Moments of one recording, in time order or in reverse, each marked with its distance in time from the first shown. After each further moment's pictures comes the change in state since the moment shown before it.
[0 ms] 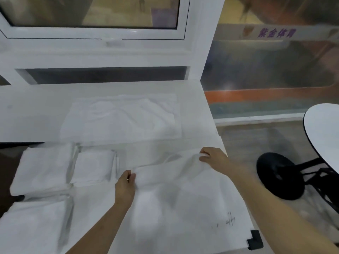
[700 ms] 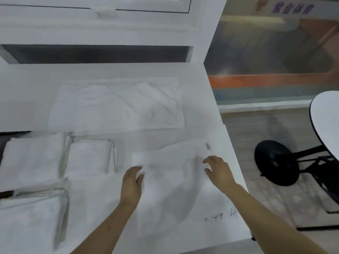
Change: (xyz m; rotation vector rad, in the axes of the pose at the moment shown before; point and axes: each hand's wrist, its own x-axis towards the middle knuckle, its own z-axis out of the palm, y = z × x) left_hand 0.017 -0.059 0.034 0.164 -0.051 0.247; right_hand -0.019 0.074 0.106 -0.338 0.215 -0.072
